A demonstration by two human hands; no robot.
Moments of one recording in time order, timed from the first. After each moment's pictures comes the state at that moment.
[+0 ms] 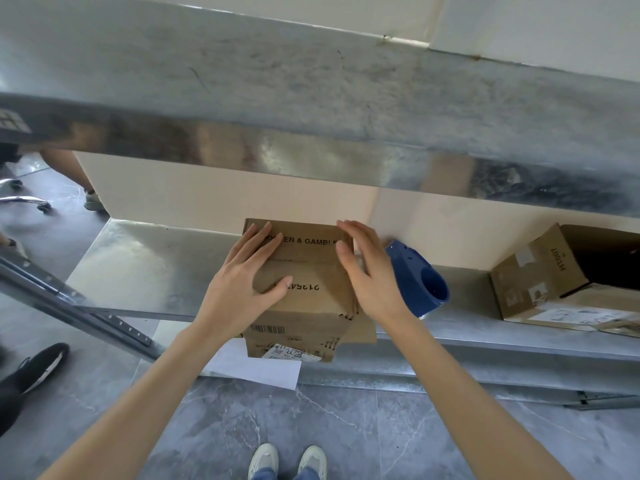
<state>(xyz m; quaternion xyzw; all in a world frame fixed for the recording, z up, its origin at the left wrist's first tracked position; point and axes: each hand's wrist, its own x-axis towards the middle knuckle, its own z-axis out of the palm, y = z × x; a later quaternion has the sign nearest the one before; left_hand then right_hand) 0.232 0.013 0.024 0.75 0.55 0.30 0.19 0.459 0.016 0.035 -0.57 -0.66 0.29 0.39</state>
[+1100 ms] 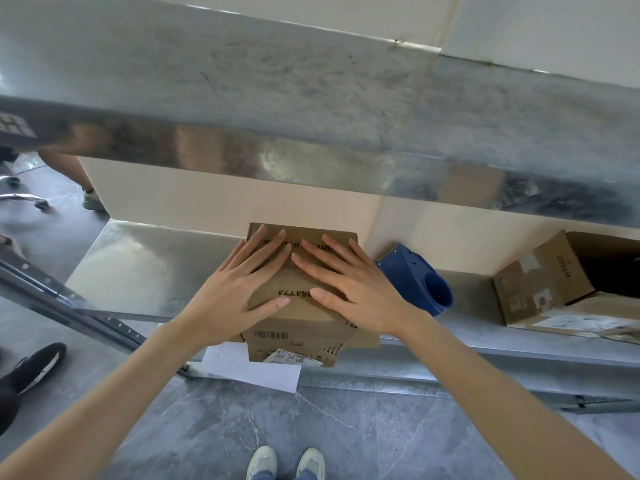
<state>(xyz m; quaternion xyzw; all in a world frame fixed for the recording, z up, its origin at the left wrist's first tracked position) 0.204 0.026 0.018 0.88 0.42 0.18 0.09 0.459 0.024 0.040 -0.44 -0.89 0.11 0.04</state>
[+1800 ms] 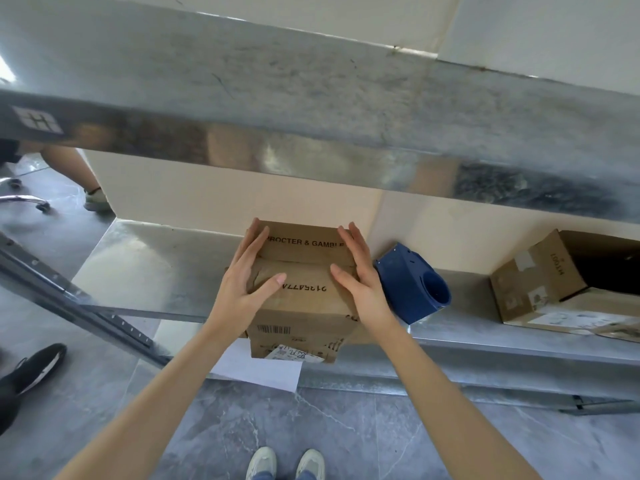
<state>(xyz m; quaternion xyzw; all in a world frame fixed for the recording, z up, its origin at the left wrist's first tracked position) 0.226 0.010 0.011 0.65 0.49 0.44 0.38 0.441 0.006 0.025 -0.52 -0.58 0.45 0.44</state>
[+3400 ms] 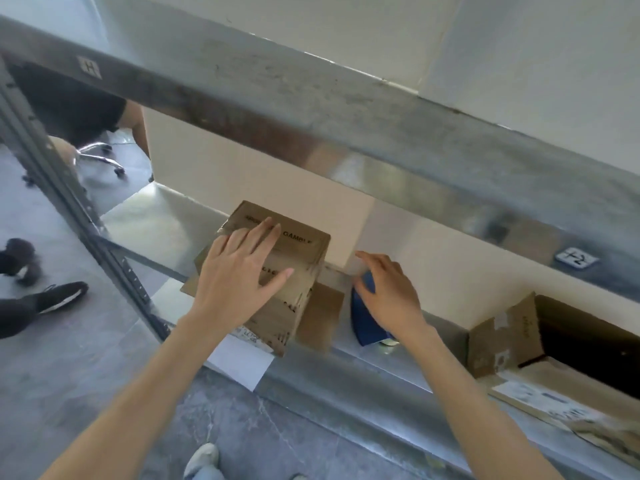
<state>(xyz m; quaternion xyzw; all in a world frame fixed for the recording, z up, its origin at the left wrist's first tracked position) 0.309 -0.039 0.049 0.70 0.68 0.19 -0.11 0.571 0.034 0.039 -0.55 -0.81 0.14 0.12</state>
